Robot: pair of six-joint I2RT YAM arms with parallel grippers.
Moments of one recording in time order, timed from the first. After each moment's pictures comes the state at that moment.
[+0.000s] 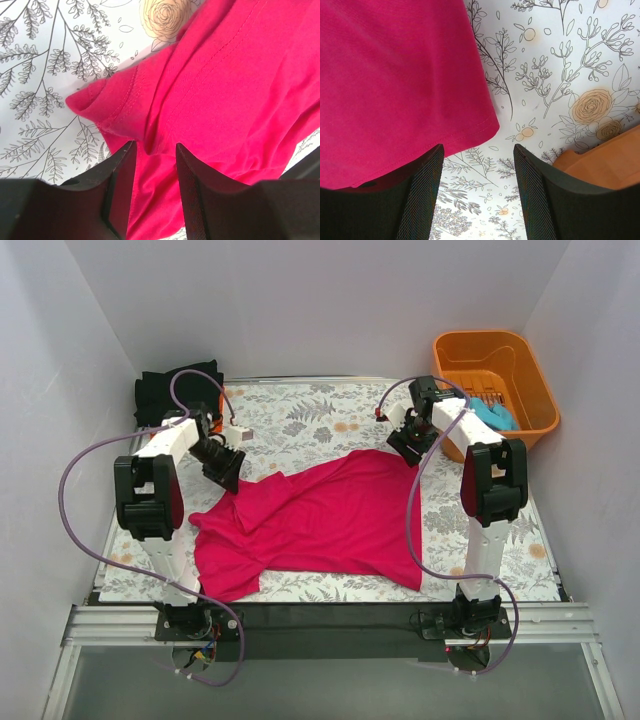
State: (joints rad) left arm -0.01 1.94 1.45 -1.03 0.45 0.60; right arm 0.21 2.06 1.70 -0.93 -0.15 -0.76
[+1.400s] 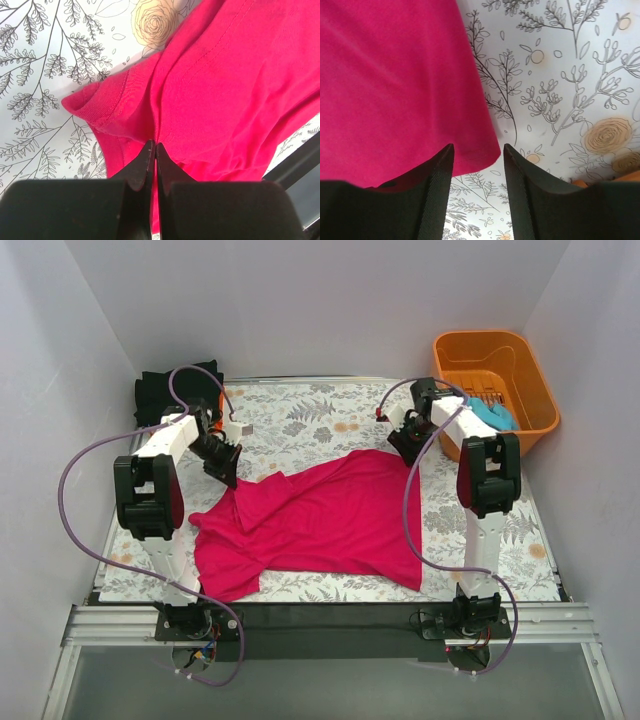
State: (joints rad) left arm 0.00 1.94 1.49 -1.06 0.47 0.56; right arm 0.18 2.16 1.77 -0.95 -0.24 -0.78
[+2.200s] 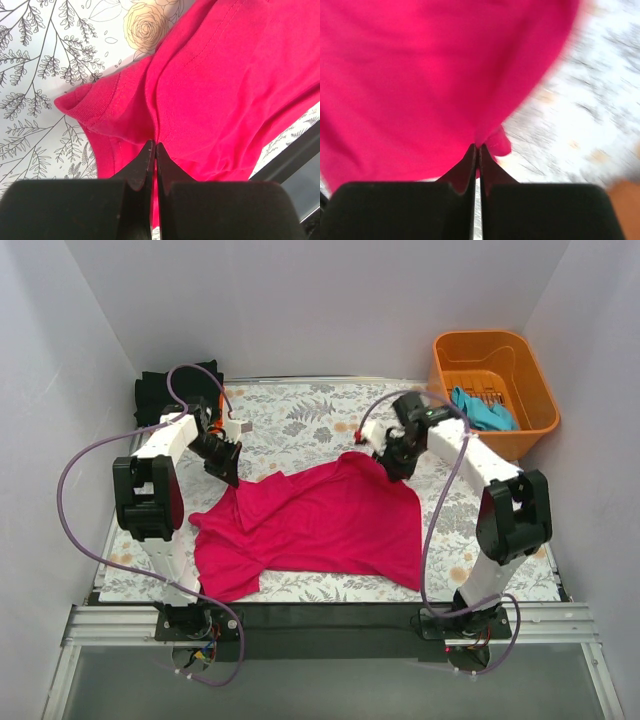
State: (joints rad) left arm 0.00 1.94 1.50 -1.07 0.51 0.52; right arm 0.34 1.79 1.50 -0.99 -0.35 -0.80
